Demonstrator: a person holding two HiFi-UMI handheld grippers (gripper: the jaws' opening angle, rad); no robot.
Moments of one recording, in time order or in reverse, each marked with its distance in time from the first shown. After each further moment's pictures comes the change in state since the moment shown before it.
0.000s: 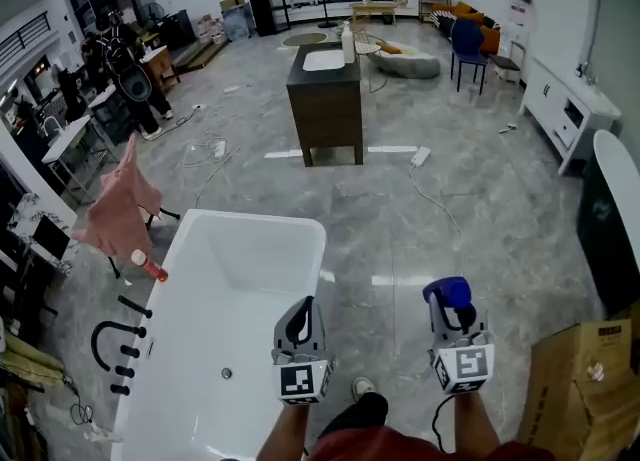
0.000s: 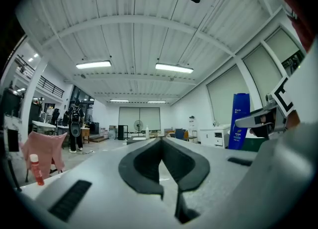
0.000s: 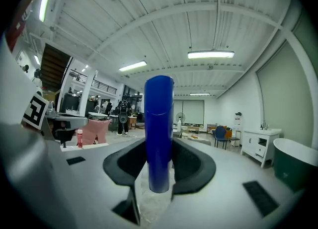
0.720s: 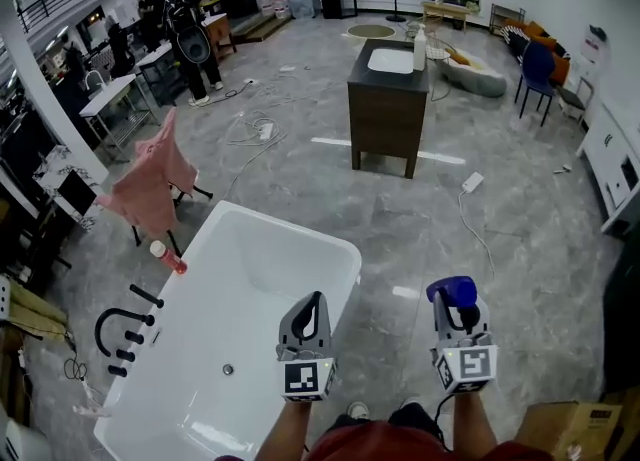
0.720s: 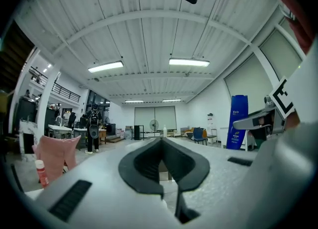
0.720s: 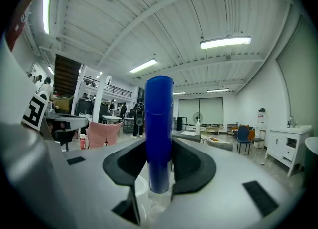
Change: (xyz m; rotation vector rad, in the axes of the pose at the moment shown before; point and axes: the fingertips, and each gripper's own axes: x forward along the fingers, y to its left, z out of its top) left arm 0.128 0.106 0.005 0.003 0.018 0.192; right arm 0.214 0.014 0.027 -0.002 0.000 0.197
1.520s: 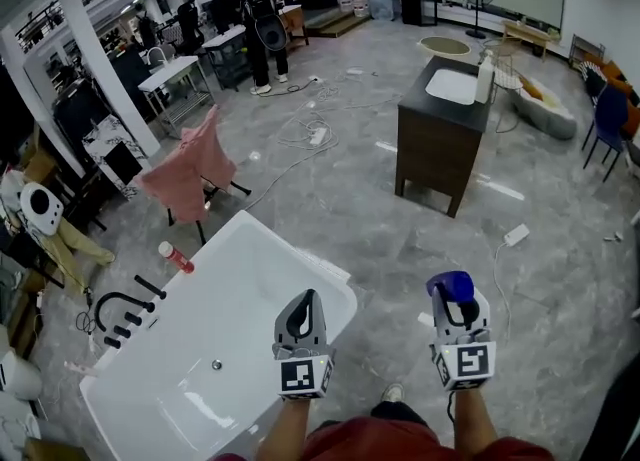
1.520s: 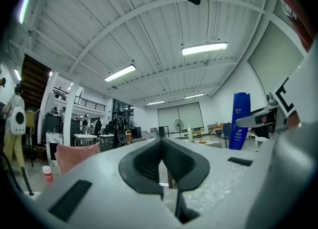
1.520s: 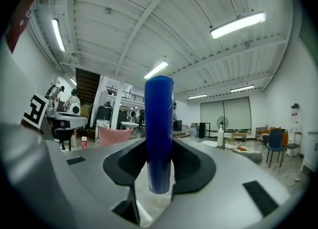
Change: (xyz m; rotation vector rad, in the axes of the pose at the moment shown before) left arm 0.201 -0.016 0.012 0.059 -0.009 0.324; right arm 0.229 -0.137 0.021 -0.015 -0.103 0.301
